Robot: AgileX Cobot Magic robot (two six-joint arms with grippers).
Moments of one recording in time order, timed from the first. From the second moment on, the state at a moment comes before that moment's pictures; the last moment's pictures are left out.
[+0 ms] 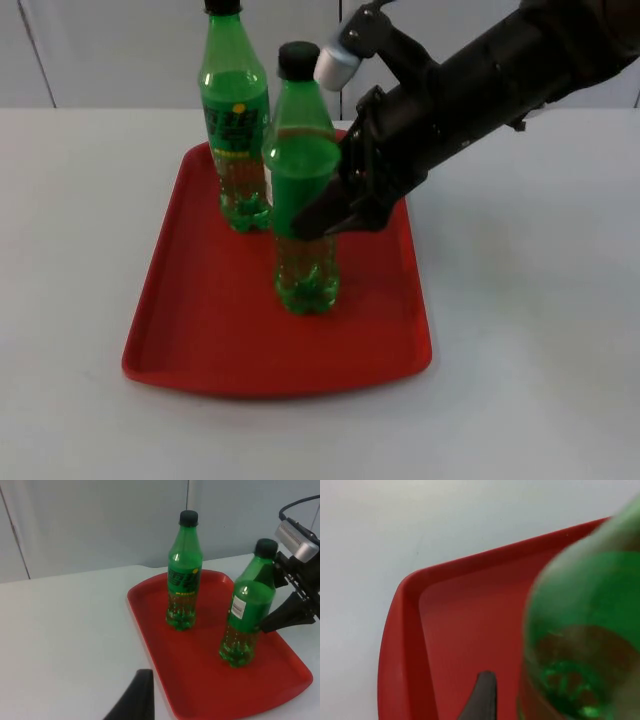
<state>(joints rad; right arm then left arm) 0.51 2.15 -1.50 1.05 0.70 -1.57 -0.18 0.13 -0.61 -0.20 0.91 0.11</state>
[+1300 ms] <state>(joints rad) 0.51 1.97 -1.50 0.58 0.85 -0.93 -0.18 0.13 -0.61 -0.20 0.91 0.11</state>
